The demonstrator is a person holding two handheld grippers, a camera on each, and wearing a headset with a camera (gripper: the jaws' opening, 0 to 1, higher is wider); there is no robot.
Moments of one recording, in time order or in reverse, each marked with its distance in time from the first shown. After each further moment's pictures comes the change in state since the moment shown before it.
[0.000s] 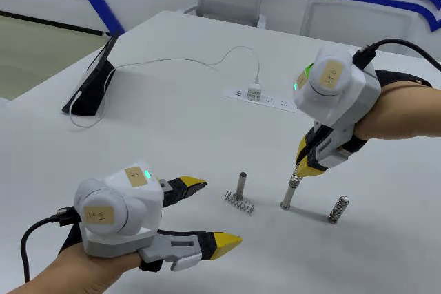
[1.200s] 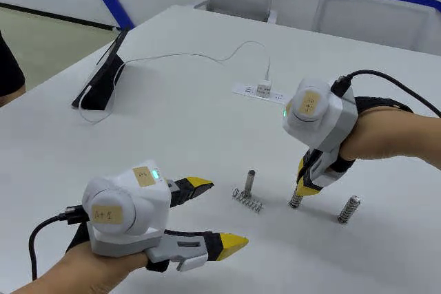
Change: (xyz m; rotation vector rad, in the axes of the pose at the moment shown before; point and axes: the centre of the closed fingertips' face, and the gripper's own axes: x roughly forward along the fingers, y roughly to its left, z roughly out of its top) left arm 0.001 0.000 -0.006 -0.010 0.013 0.005; right arm 0.049 0.003 -0.016 0.047 0.077 0.070
